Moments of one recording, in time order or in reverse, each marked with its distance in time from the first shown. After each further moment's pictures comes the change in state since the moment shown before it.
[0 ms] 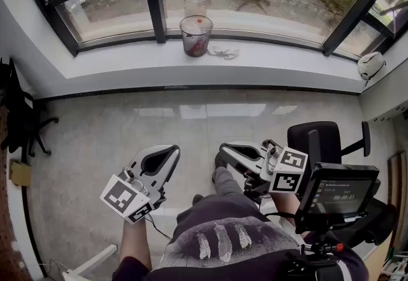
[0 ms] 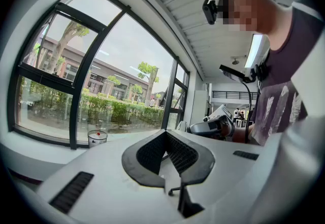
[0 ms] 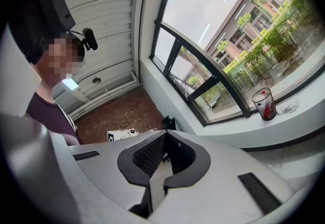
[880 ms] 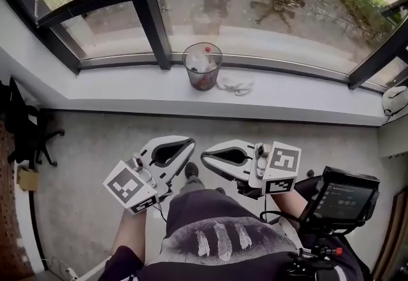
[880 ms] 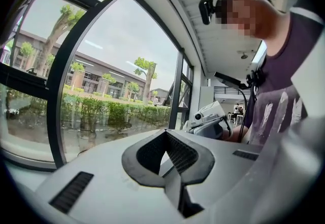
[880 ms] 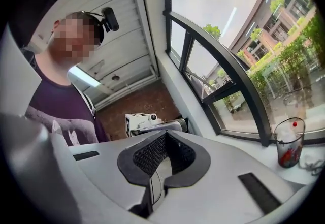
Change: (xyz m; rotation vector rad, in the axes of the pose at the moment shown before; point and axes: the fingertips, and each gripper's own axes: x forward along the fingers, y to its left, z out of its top) left arm 0.266 0.153 0.063 0.033 0.037 -0.048; right arm 0.076 -0.188 0.167 -0.153 0.136 0.326
